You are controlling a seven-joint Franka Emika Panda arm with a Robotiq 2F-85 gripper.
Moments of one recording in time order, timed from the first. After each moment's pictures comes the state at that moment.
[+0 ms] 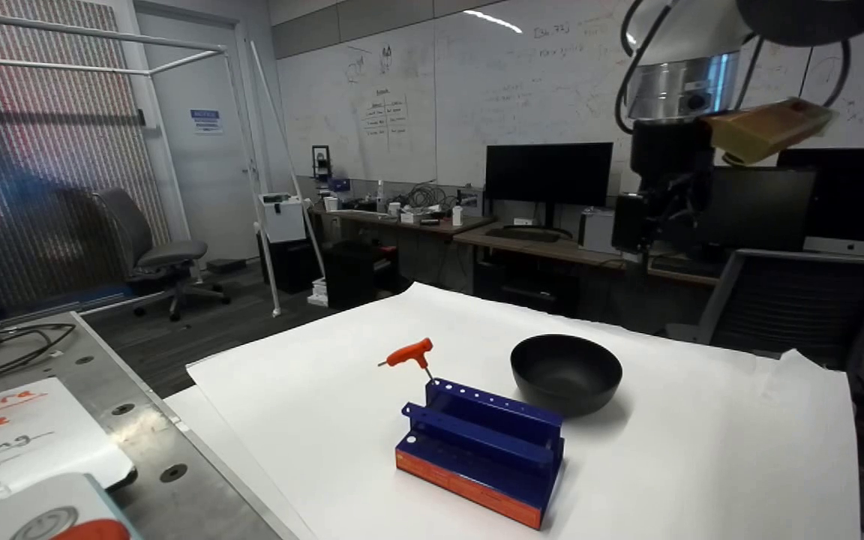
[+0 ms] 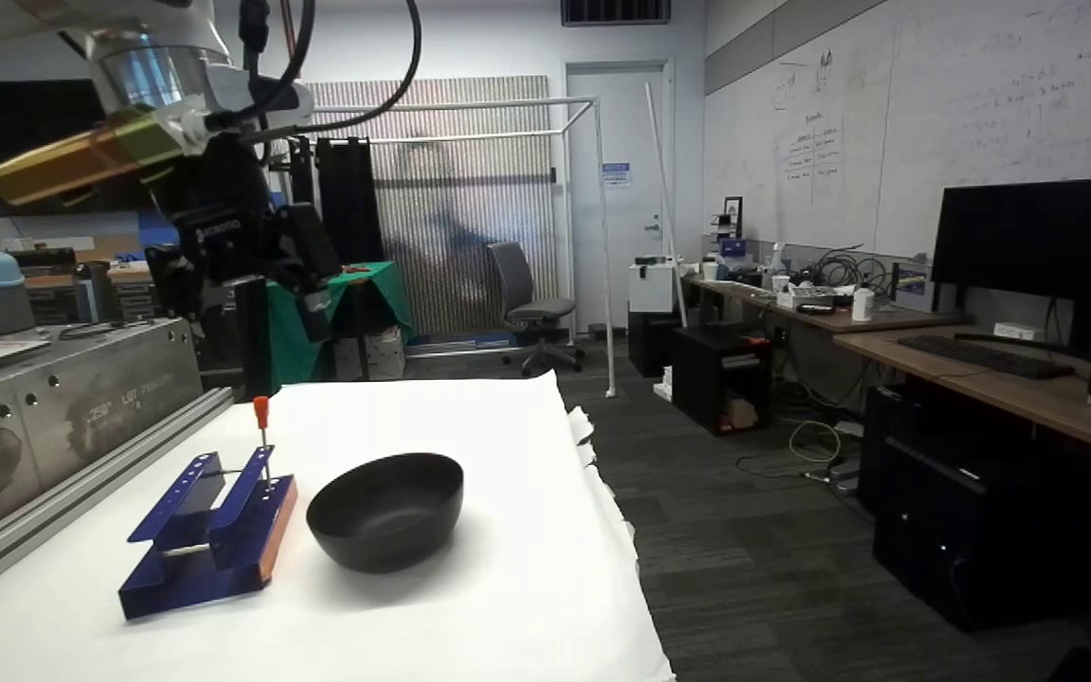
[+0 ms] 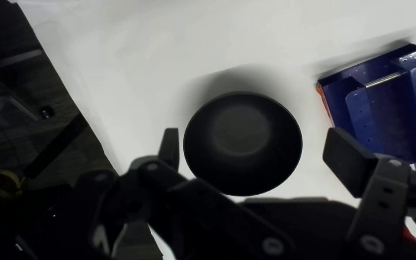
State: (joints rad) arm -0.04 -0.20 0.18 -2.18 -0.20 1.97 0.36
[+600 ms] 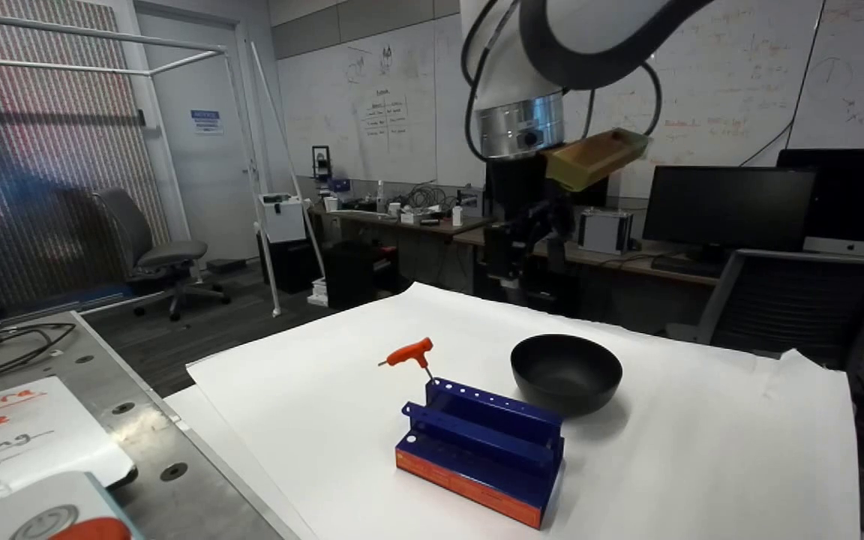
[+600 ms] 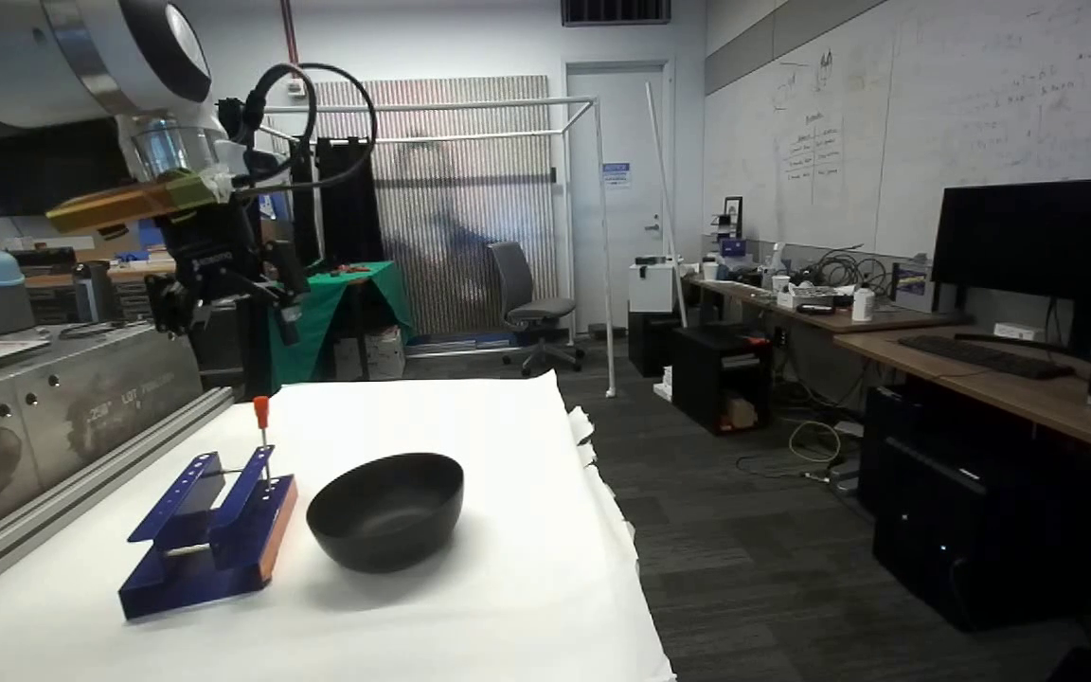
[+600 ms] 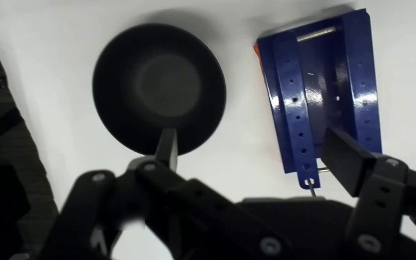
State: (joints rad) arm 0.10 0.24 0.19 -1.71 -0.25 1.83 0.33
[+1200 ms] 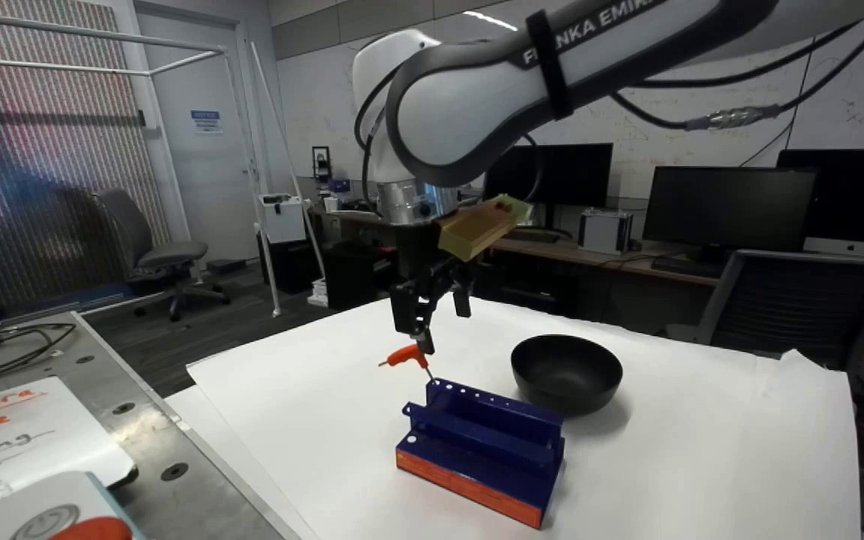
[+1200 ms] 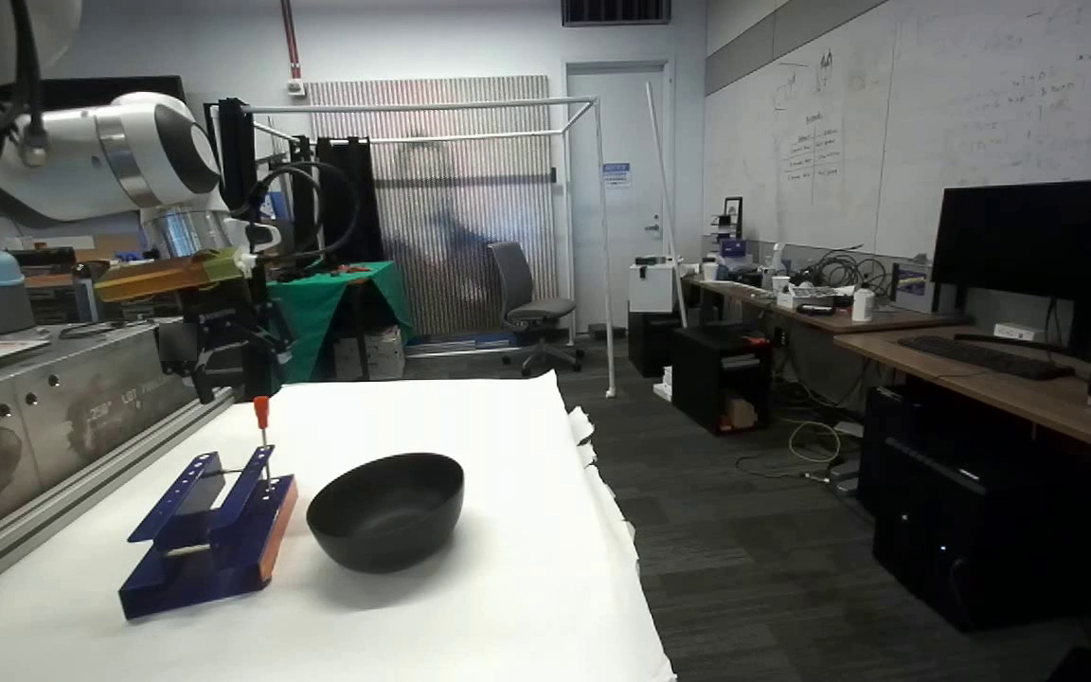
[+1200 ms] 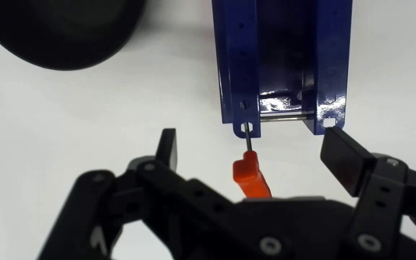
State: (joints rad) arm 0.24 0.63 0.13 -1.29 -0.26 1.81 0.21
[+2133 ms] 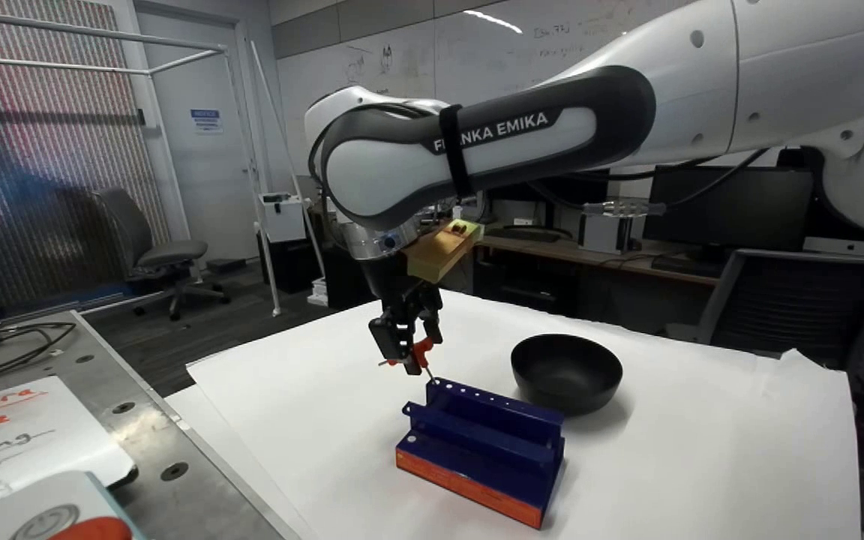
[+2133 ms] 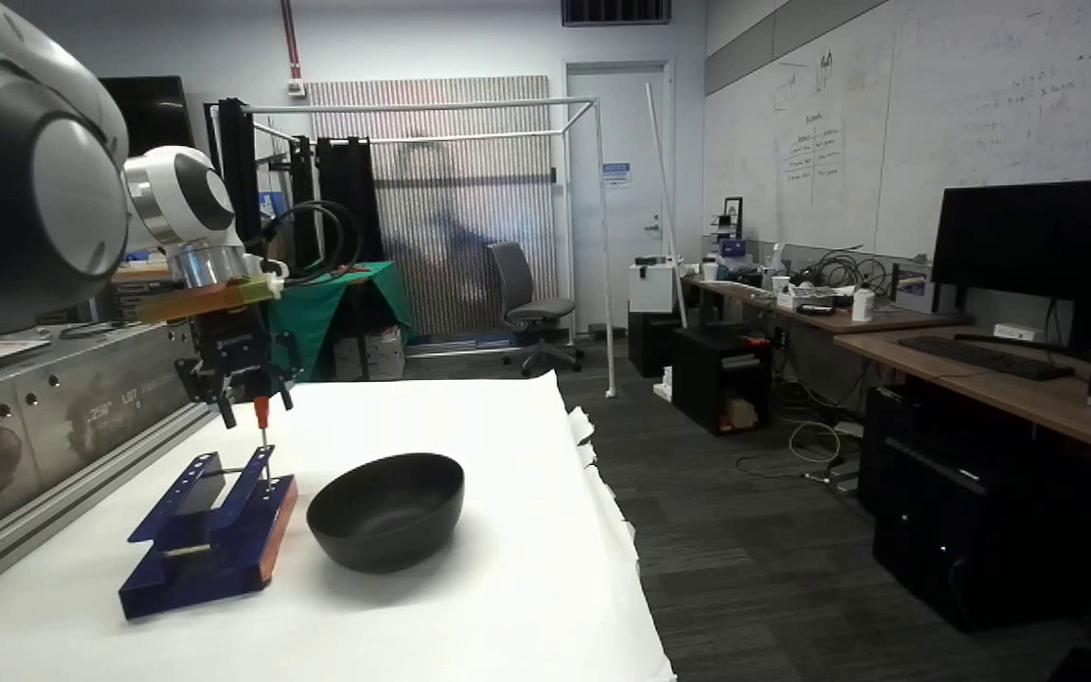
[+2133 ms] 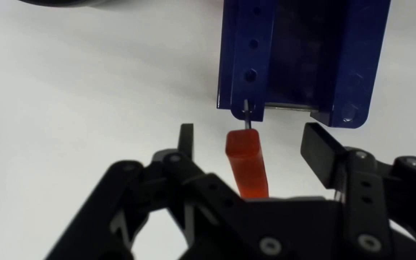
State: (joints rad) arm 0.31 1.00 0.08 -0.74 -0.27 1.54 0.01
